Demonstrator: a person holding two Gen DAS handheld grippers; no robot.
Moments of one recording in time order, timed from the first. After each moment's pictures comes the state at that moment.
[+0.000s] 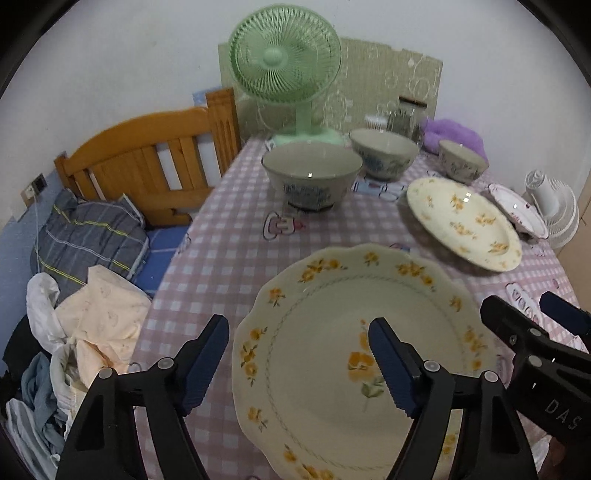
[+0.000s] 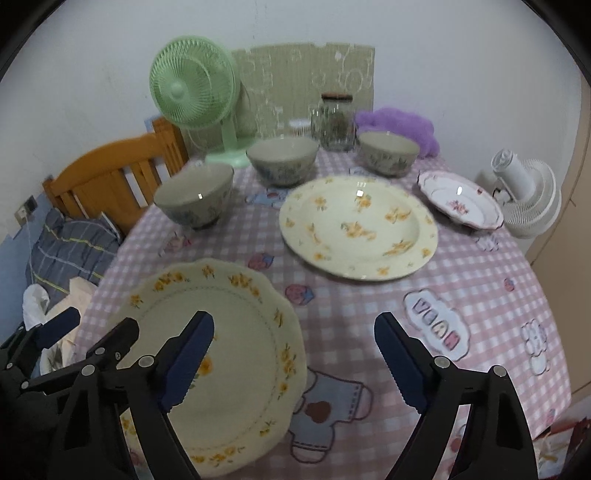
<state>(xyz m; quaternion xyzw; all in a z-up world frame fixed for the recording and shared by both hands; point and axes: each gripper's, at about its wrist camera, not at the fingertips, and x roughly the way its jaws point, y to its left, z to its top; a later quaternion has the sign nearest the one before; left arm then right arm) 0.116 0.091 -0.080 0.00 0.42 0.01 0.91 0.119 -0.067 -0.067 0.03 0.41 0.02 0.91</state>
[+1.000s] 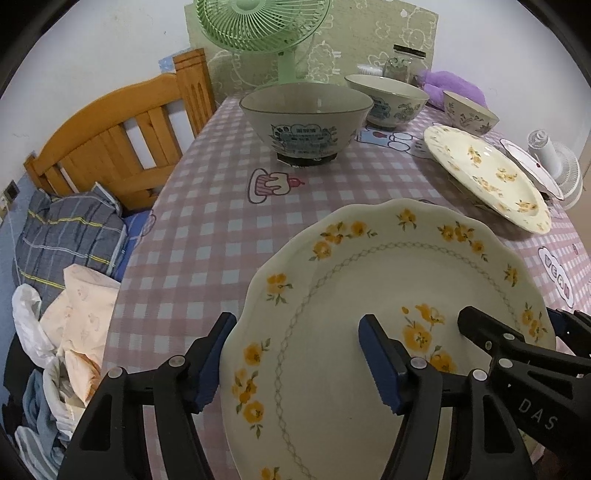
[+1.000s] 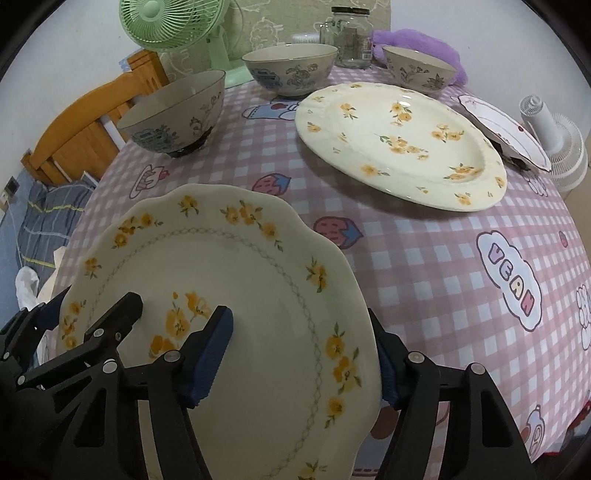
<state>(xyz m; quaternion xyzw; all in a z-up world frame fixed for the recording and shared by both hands) 0.160 0.102 -0.126 0.03 0.48 -0.03 0.87 0.165 -0.039 -0.133 0.04 0.52 0.01 0.86</state>
